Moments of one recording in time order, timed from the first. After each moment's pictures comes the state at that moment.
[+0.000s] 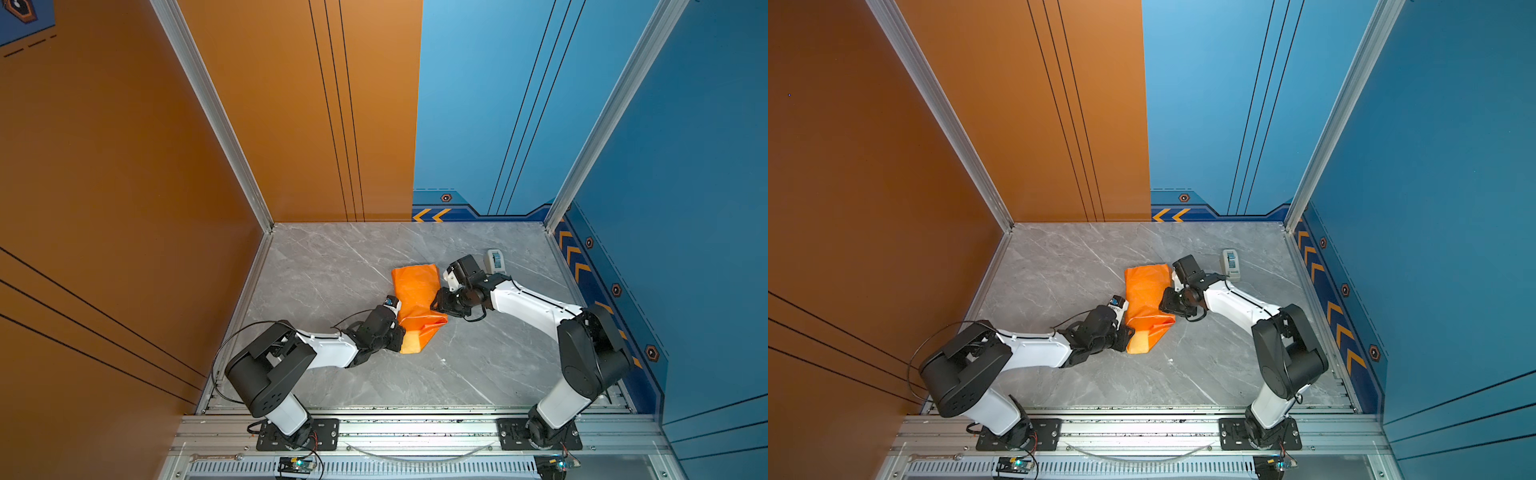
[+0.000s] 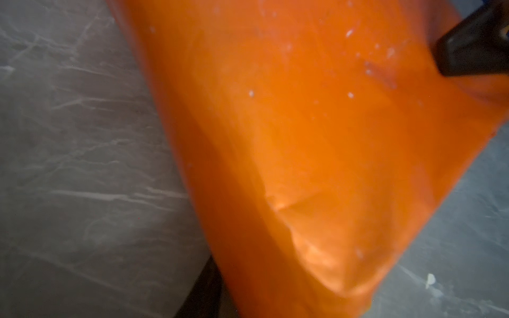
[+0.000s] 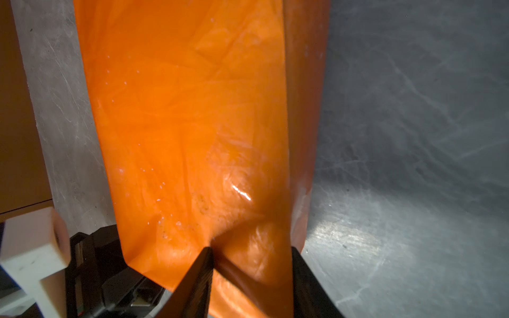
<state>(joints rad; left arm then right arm) -0.75 1.60 0.57 0.27 -0.02 -0.44 0.50 1.67 1.10 -0.51 -0.30 0.60</state>
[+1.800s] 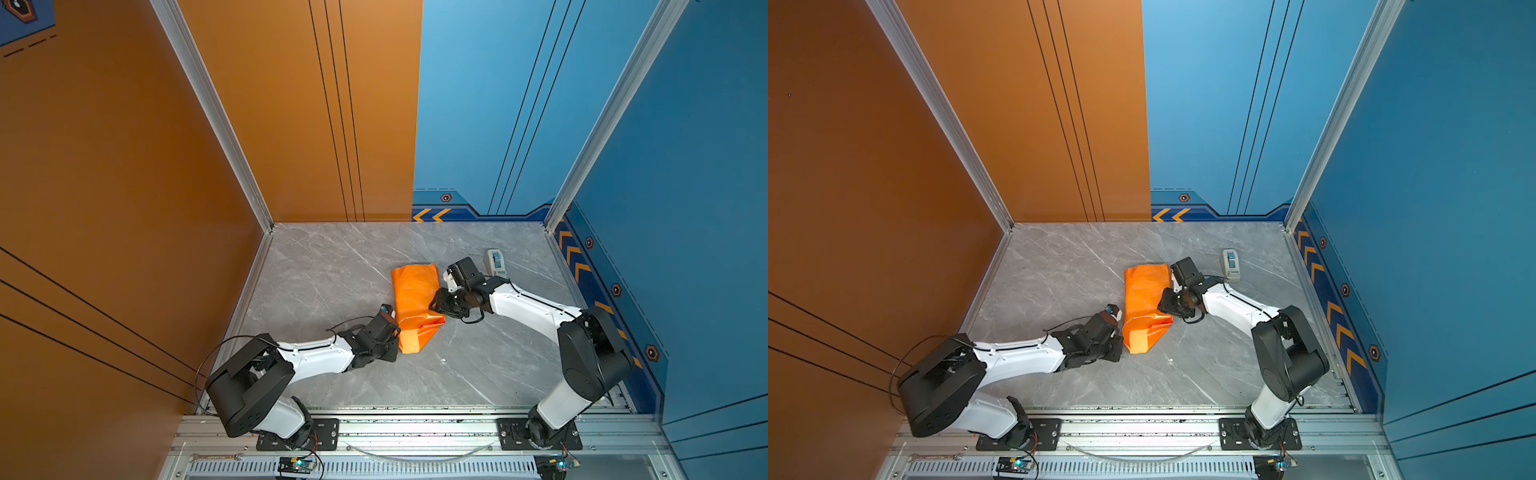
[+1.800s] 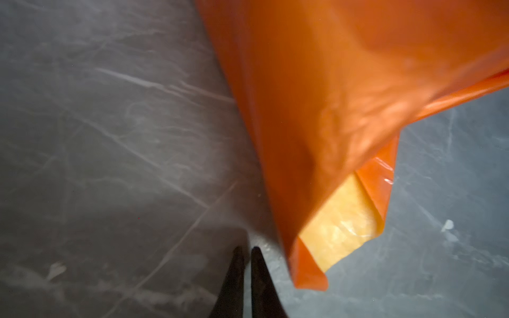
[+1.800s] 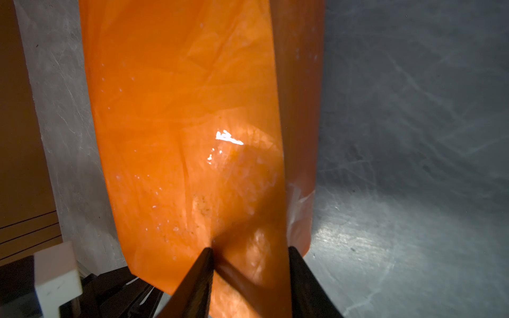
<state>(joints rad) -0.83 1.48 0.61 -0.08 -0.06 -0.55 0.52 1.66 1.07 -0.47 -0.28 0.66</state>
